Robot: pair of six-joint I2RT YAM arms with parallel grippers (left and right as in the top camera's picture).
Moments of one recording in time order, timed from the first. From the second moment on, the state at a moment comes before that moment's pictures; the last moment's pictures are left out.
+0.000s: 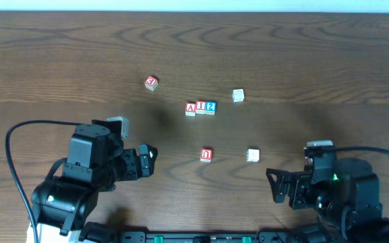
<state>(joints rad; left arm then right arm) -0.27 0.81 0.86 -0.99 0.26 -0.44 0.22 0.57 0.88 -1.17 -0.18 0.29</state>
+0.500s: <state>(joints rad) -0.27 0.81 0.86 -0.99 0.26 -0.51 0.22 0.57 0.88 -1.17 -0.19 0.36</state>
